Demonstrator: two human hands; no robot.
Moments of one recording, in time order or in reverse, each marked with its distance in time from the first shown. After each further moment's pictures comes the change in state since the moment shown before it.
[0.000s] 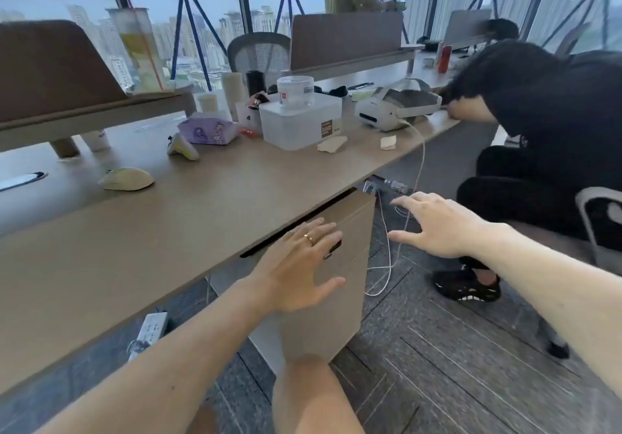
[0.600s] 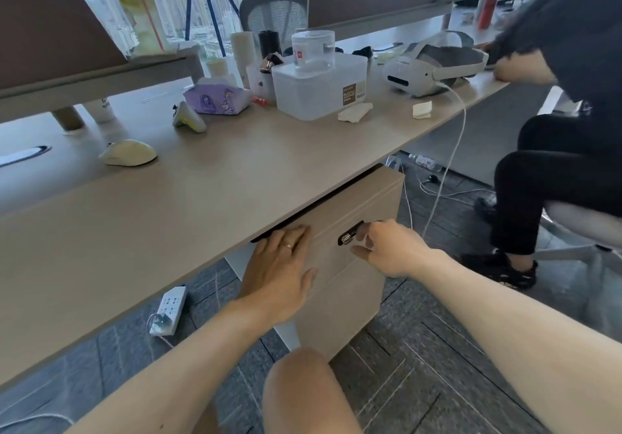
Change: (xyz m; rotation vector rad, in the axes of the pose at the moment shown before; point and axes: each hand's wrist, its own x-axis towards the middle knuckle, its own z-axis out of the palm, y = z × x) left_hand -0.031 -0.036 0.050 0.123 -0.052 -0.306; right_hand 0.066 -0.071 0.111 0.218 -0.176 0.019
